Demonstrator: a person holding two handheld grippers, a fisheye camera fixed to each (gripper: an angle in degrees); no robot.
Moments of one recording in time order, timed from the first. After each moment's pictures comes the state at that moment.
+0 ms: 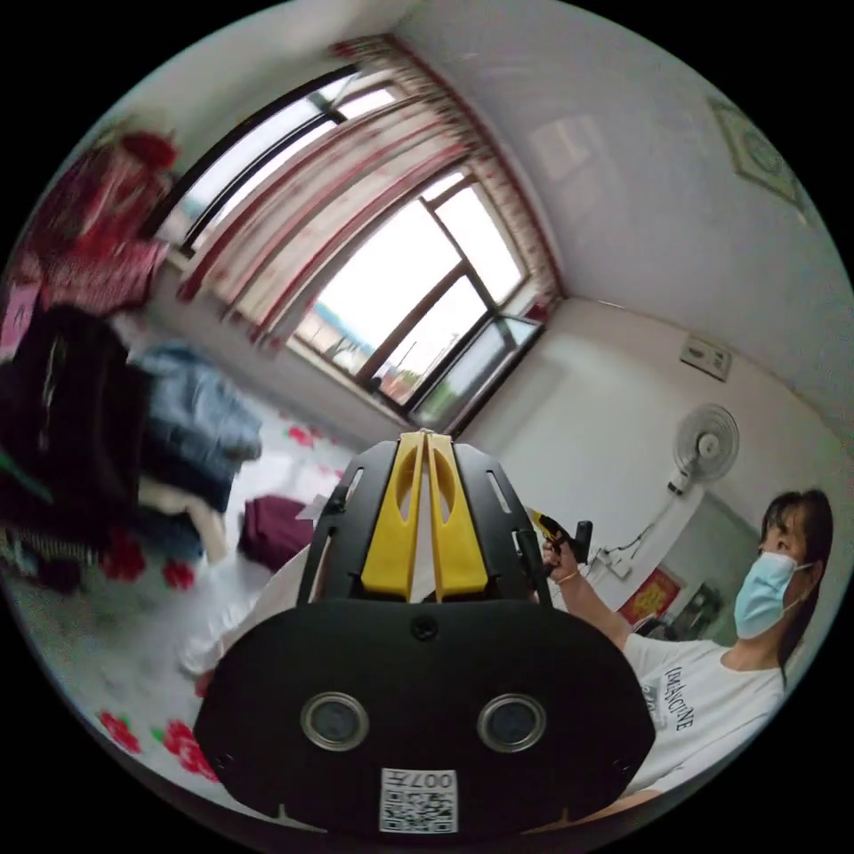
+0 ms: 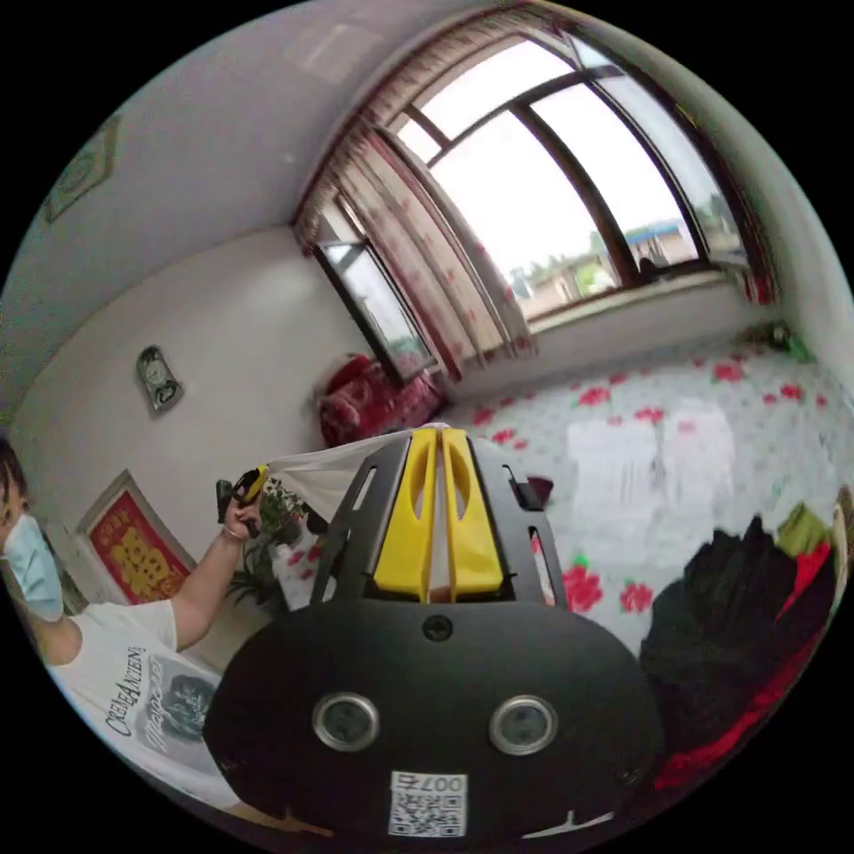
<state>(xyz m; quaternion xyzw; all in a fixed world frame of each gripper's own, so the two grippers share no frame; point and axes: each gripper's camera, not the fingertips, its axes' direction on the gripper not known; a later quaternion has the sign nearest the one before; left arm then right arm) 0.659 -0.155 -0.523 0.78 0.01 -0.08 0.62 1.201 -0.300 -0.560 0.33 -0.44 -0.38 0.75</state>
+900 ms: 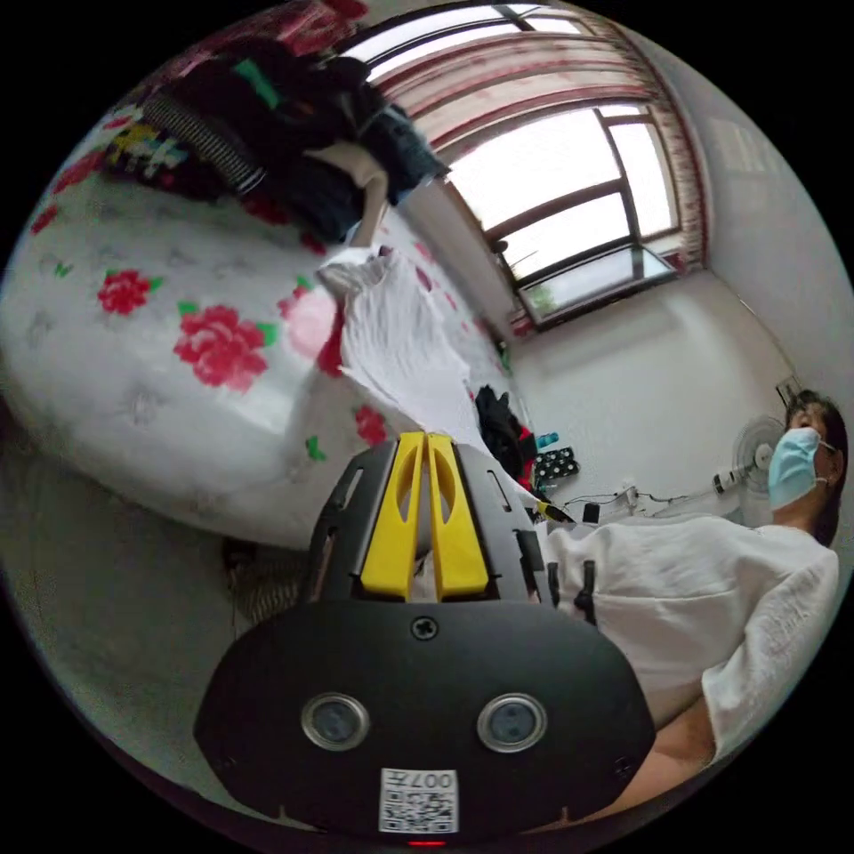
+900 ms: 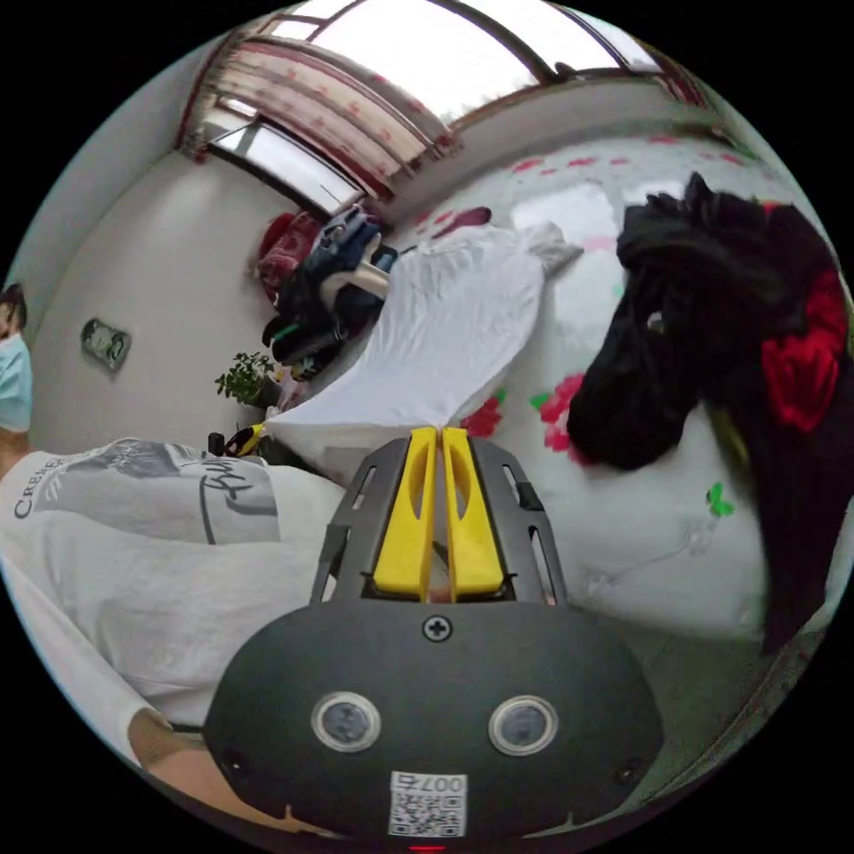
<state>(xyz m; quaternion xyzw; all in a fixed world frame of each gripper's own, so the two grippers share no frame) 0.632 -0.180 -0.146 0.58 0.16 -0.32 0.73 1.387 -0.177 -0.214 0.03 -0.36 -0.33 0.87</state>
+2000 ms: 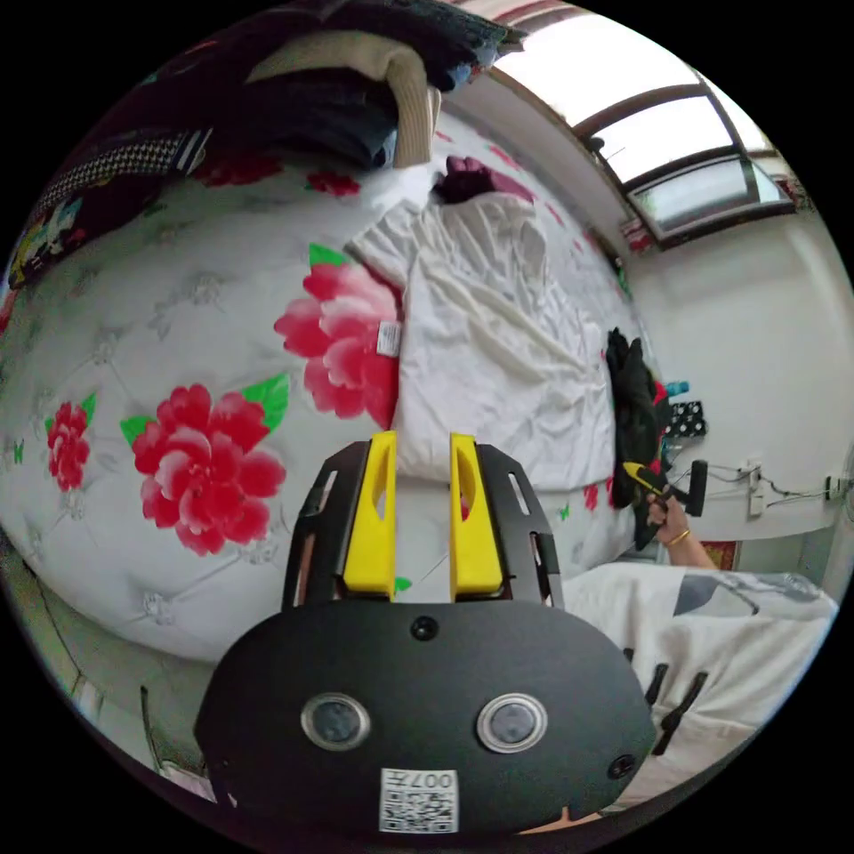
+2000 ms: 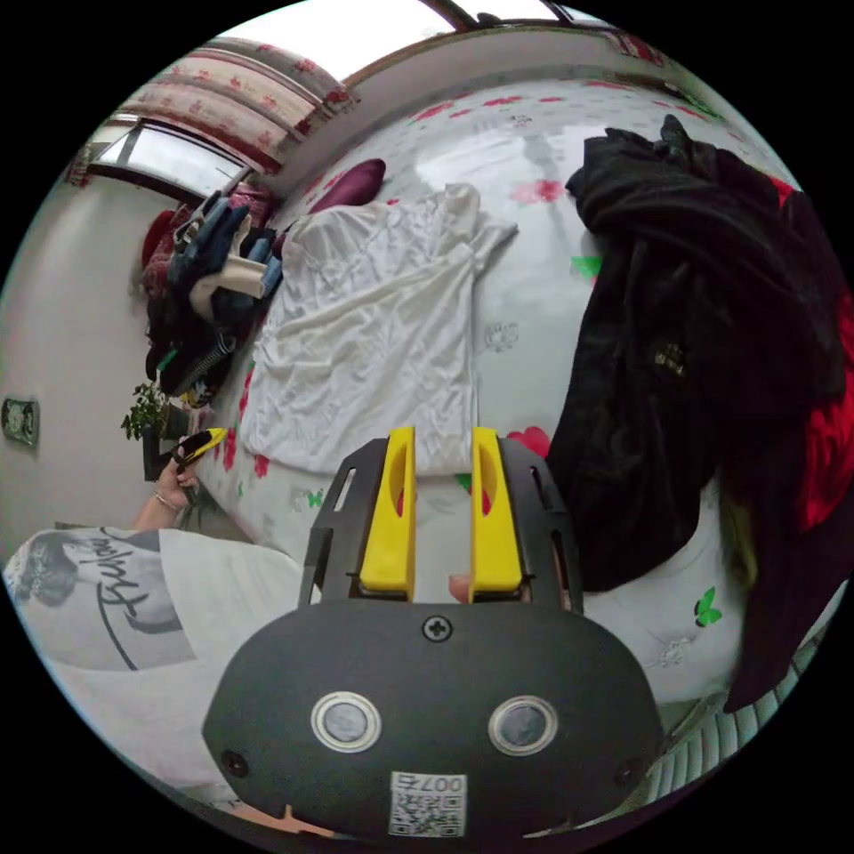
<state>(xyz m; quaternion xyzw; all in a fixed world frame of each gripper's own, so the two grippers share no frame) 0.424 -0.485 -0.217 0.39 0.04 -0.38 0.84 1.253 -0.365 -0.072 -0.02 -0.22 -0.28 0.93</state>
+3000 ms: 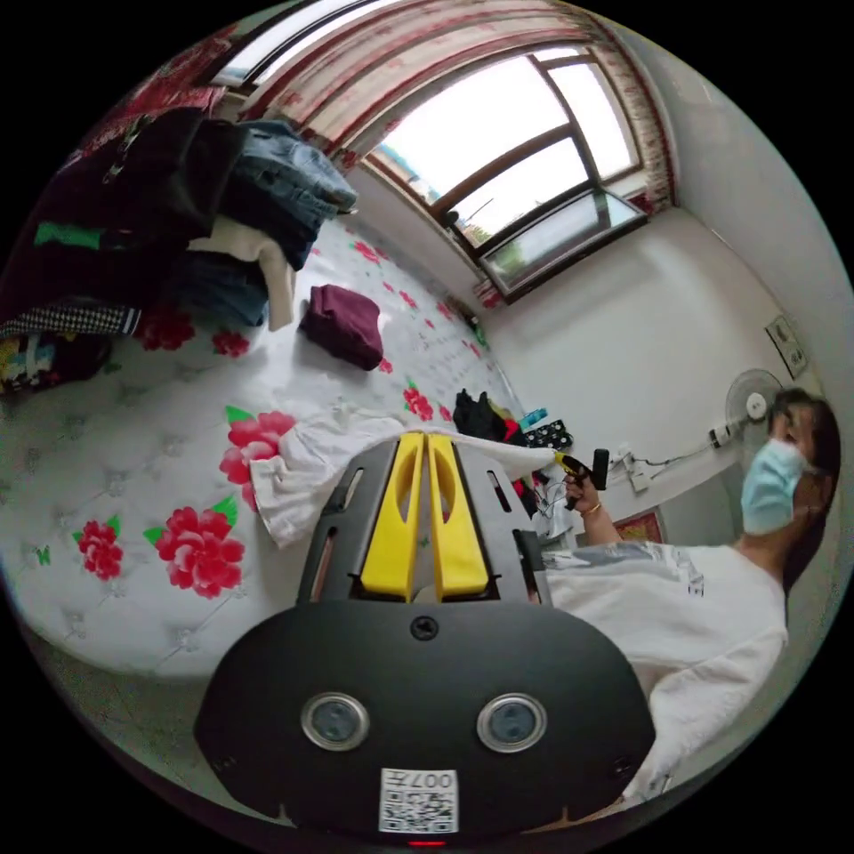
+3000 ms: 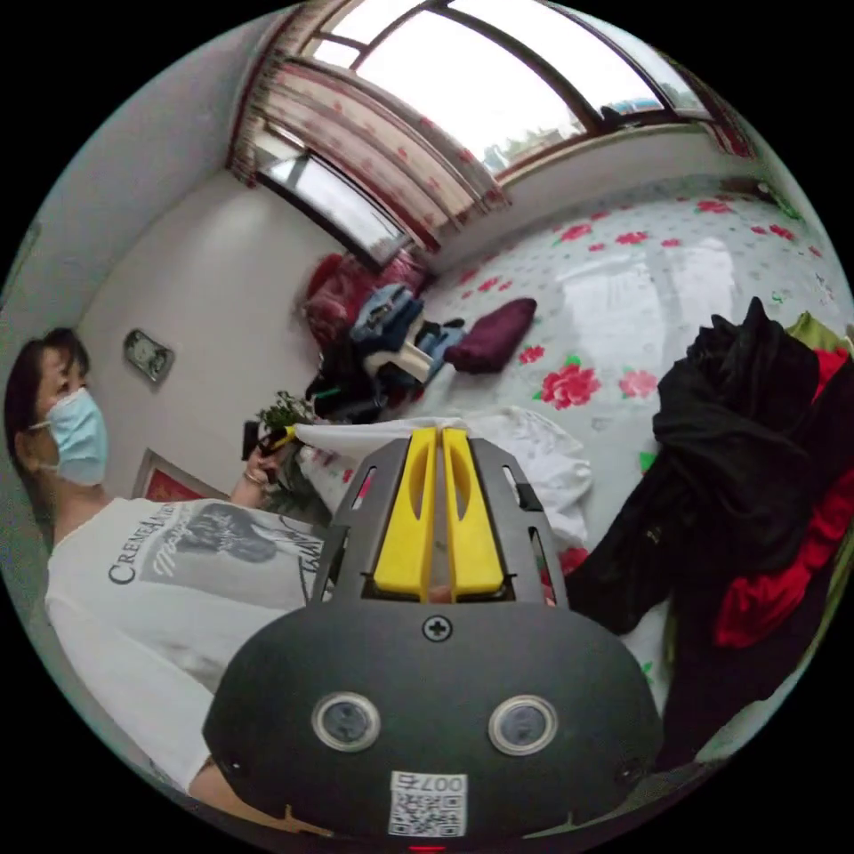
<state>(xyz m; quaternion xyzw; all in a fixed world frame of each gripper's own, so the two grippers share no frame) 0.458 -0.358 -0.362 0.55 0.13 -0.23 0.79 1.300 -0.384 -0.290 0.06 -0.38 -0.37 0.84</state>
